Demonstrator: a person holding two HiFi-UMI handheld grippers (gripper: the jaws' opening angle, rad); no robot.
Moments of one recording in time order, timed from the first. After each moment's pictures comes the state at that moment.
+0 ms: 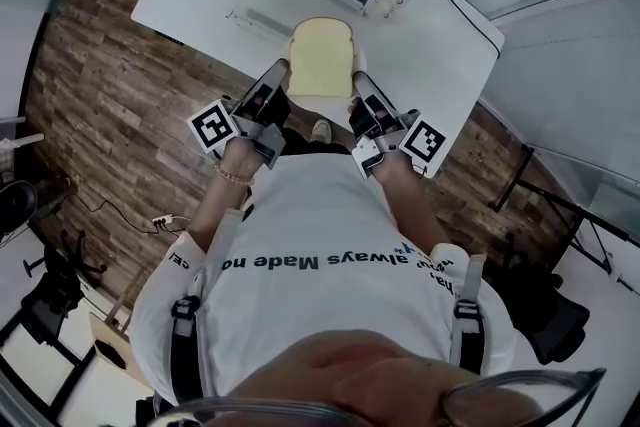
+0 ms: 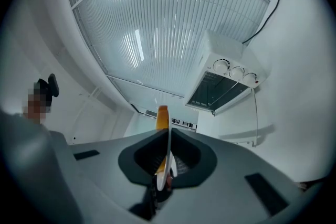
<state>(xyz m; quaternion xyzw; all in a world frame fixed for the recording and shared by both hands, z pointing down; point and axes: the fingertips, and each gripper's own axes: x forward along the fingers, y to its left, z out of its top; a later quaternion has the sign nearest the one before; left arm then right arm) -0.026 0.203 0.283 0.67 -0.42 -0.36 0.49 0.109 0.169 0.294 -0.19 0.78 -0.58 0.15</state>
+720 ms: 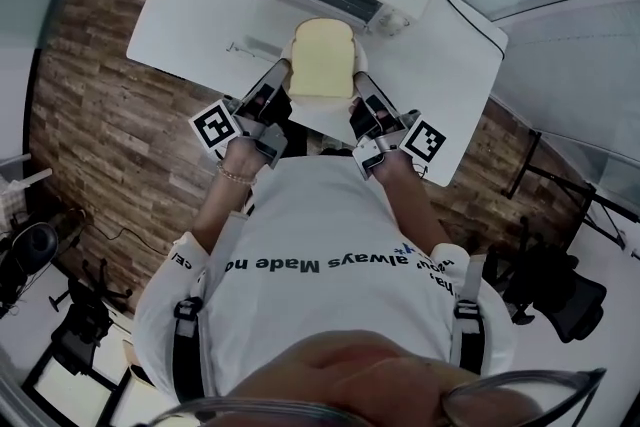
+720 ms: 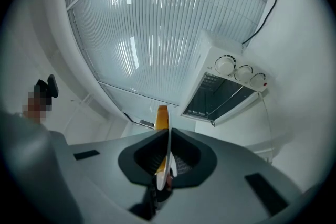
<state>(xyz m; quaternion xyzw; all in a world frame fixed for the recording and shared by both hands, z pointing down) -0.070 0.104 0.304 0.68 -0.39 -0.32 0.53 0.068 0.086 0.315 -0.24 0.76 -0.58 0.18</state>
